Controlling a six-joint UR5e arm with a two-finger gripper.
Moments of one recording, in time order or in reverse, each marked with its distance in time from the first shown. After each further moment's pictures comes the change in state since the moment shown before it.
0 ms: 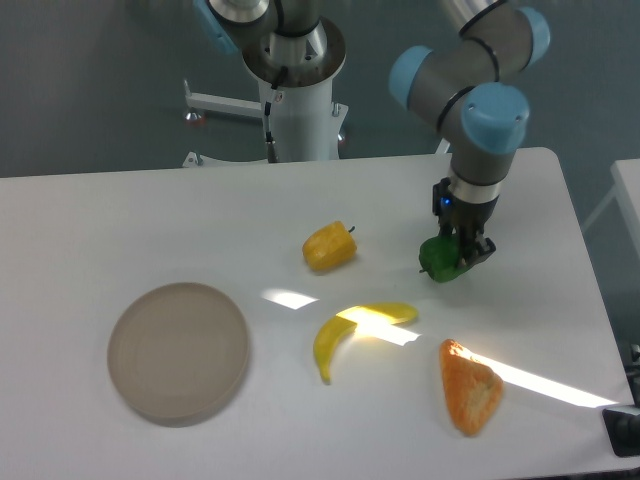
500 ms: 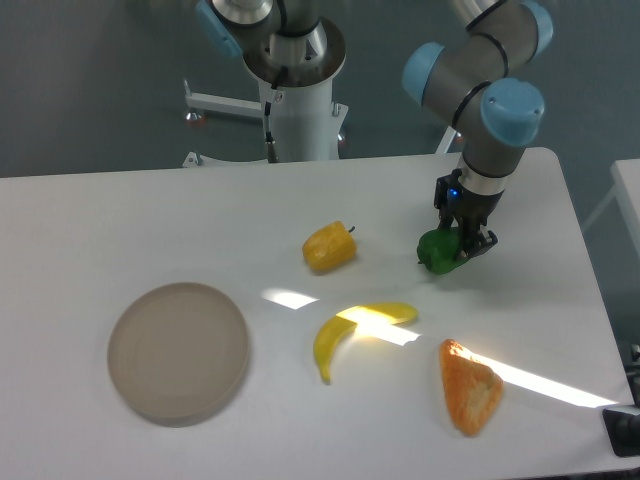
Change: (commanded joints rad) arm 0.072 0.000 -0.043 0.012 -0.153 -0.049
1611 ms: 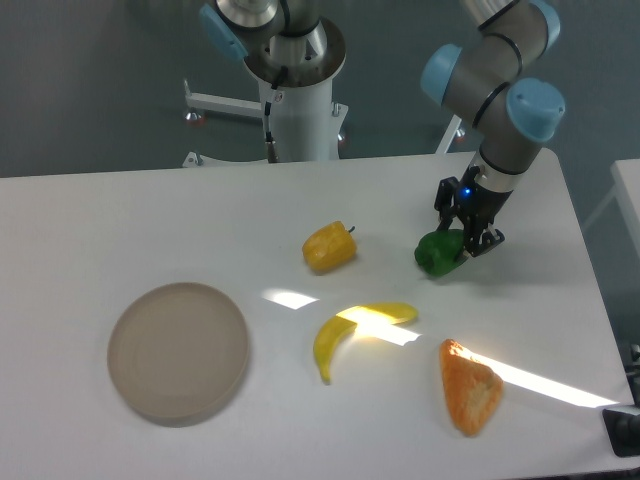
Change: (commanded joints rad) arm 0.017 -0.025 -0.014 0.003 -0.023 0.017
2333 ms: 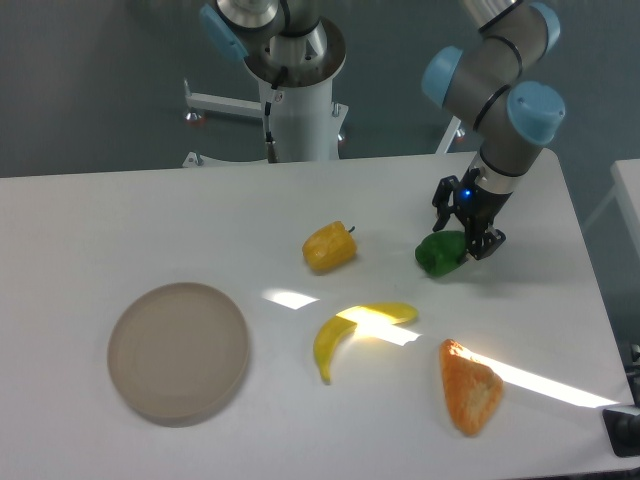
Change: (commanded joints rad) arm -0.002 0.005 0.008 -0.003 -0.002 -0.018
